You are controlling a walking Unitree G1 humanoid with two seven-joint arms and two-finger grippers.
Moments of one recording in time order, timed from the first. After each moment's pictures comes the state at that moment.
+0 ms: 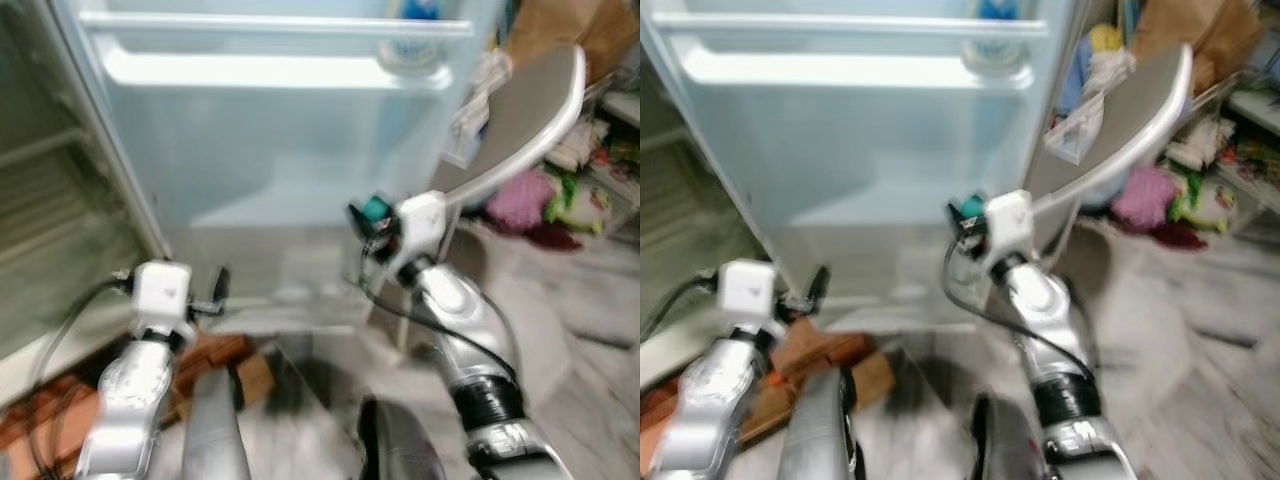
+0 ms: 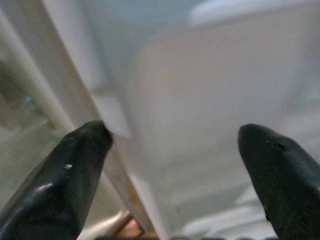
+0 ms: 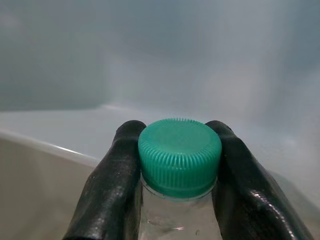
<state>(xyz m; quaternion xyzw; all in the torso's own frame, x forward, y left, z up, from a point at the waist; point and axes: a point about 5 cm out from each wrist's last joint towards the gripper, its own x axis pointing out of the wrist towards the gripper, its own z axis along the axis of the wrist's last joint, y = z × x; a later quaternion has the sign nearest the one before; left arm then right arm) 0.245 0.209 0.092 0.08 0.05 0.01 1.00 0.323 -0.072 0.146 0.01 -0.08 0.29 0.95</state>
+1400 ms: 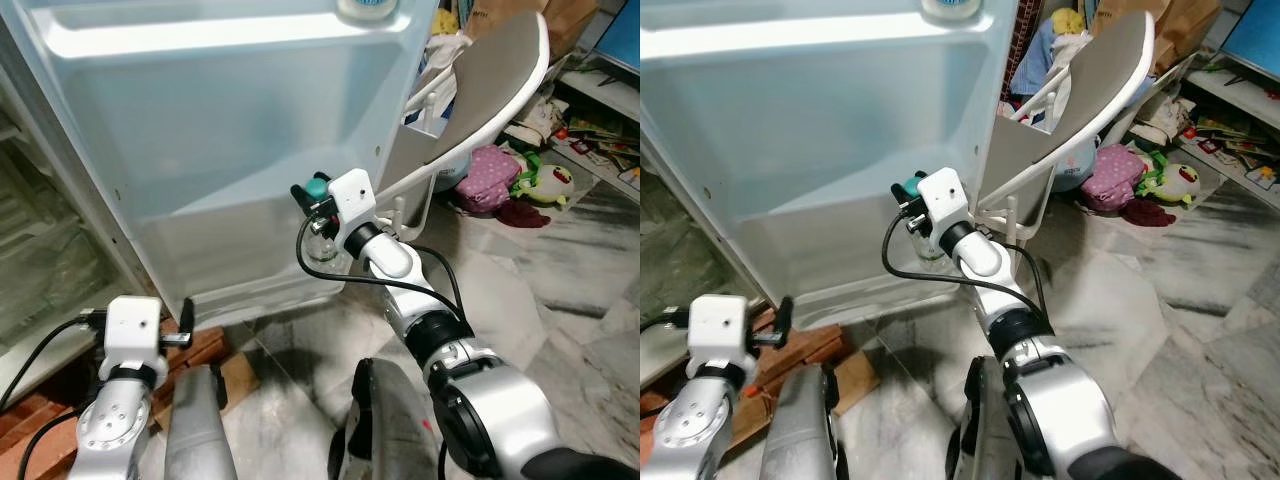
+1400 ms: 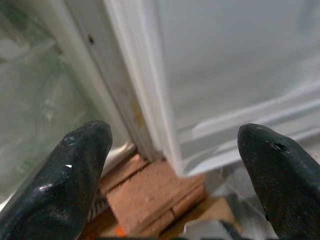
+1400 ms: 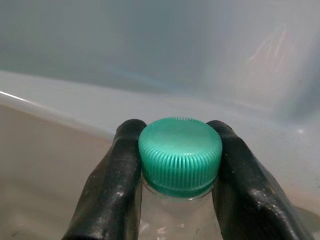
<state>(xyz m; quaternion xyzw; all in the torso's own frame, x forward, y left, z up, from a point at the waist) 0.197 0.215 0.083 0.10 0.11 0.06 0.99 0.367 -0.041 0.154 -0.09 -0.10 0.29 0.95</state>
